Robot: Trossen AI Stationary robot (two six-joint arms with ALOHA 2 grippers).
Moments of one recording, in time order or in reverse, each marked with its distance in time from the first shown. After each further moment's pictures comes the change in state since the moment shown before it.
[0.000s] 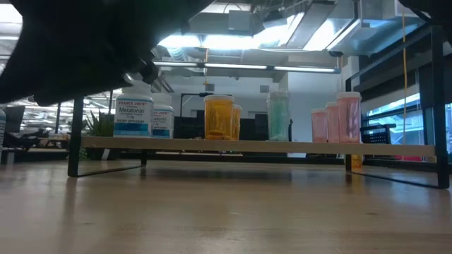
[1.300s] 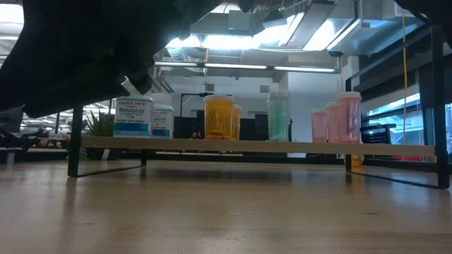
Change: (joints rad) left arm 0.053 -0.004 0.103 0.061 -0.033 0.258; right arm -0.018 0.000 0.000 -0.029 -0.176 -0.003
